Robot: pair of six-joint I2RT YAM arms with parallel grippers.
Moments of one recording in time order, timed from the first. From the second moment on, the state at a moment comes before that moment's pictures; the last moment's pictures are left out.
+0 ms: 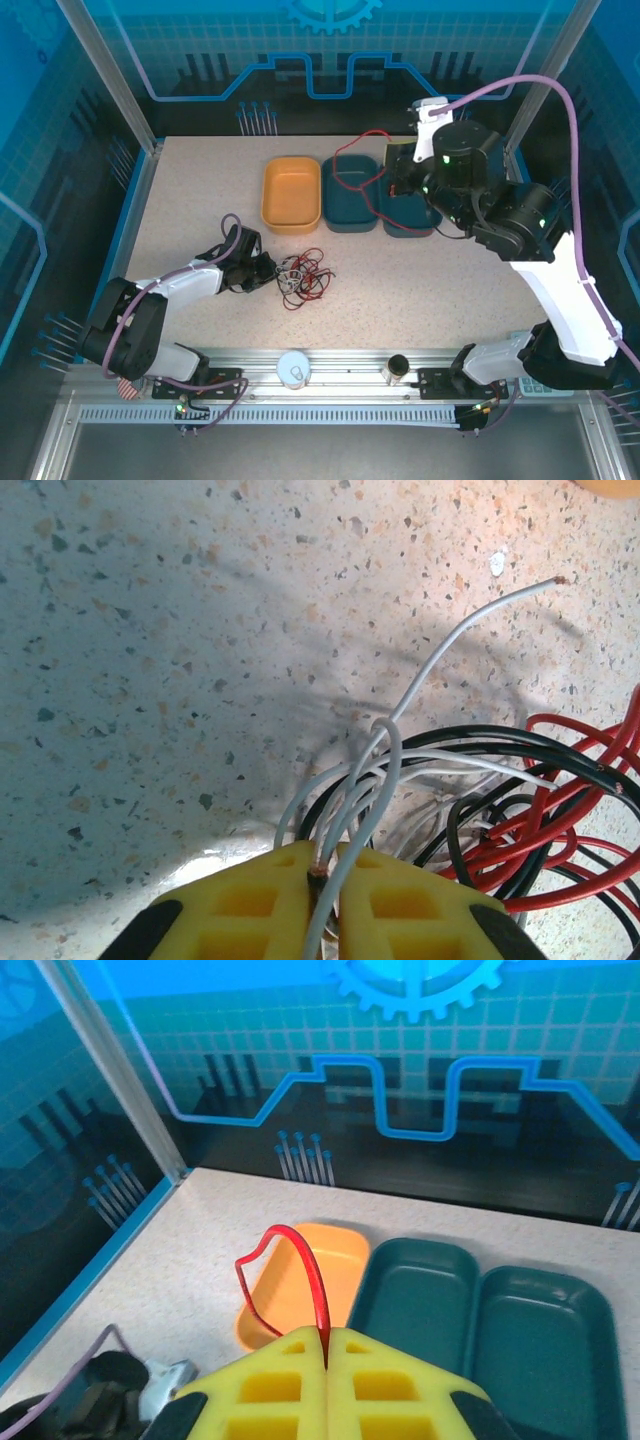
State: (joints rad) left arm -0.34 1.41 0.61 -0.22 0.23 -0.85; right arm 0.82 1.35 2.07 -1.08 0.44 0.33
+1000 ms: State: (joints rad) left arm -0.33 1.05 0.76 -0.58 0.14 -0.76; right arm 0.28 1.75 2.07 -0.96 0.31 0.27
